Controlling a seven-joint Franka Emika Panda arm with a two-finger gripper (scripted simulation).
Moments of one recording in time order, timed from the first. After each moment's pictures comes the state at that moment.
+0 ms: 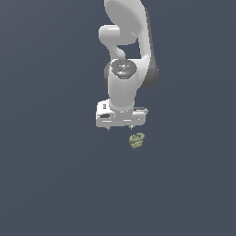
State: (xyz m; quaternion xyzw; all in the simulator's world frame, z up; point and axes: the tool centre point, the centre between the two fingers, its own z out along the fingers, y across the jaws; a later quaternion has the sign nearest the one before) arm 0.004 0.009 0.159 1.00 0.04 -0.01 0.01
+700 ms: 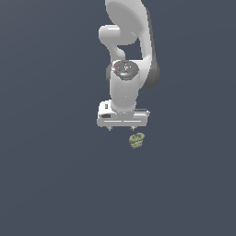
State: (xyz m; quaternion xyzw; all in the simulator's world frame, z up) arm 0.006 0.015 0.157 1.00 0.01 0.00 0.01
